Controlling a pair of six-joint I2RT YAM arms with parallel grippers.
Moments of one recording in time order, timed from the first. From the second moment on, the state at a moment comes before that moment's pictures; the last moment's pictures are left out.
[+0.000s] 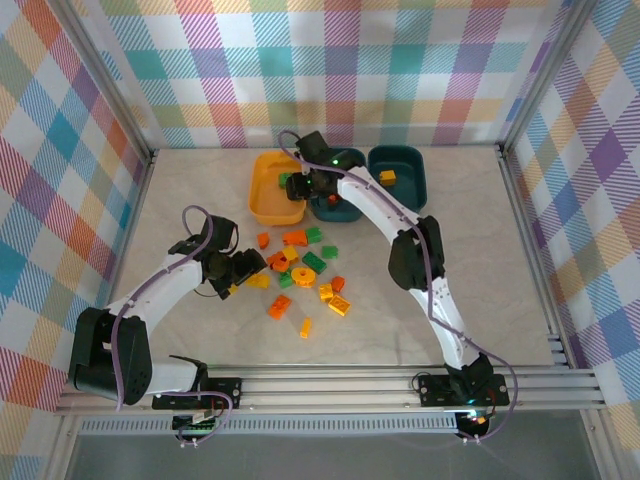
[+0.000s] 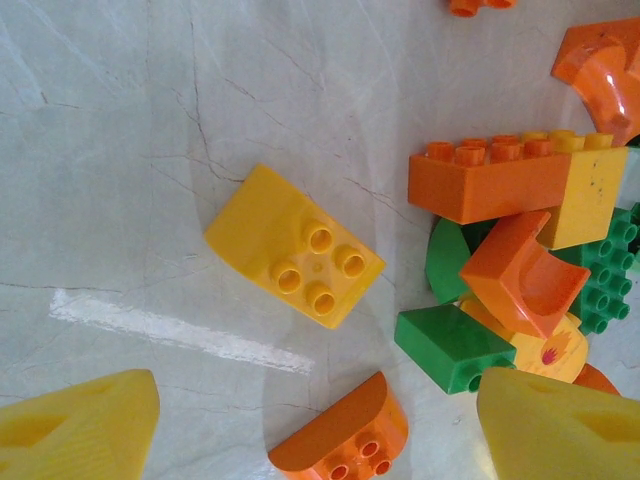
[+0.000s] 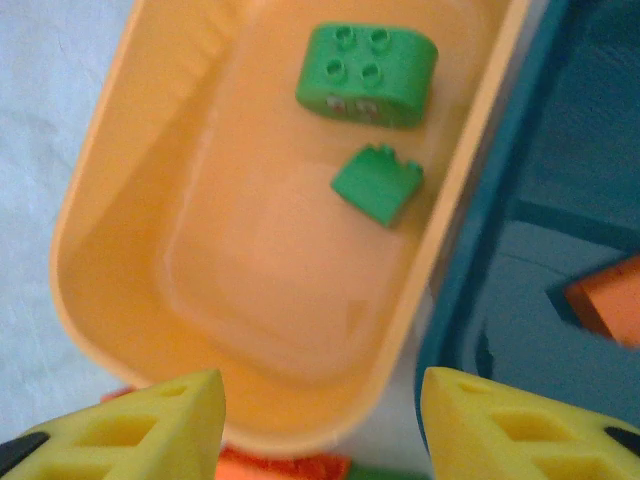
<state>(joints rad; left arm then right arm) -0.24 1.32 0.81 -0.68 0.19 -0.84 0.66 2.40 2.35 -0.89 -0.06 0.35</state>
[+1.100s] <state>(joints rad) -0.23 1.32 0.77 -0.27 0.42 -0.94 0.91 1.82 1.14 -0.72 -0.07 0.21</state>
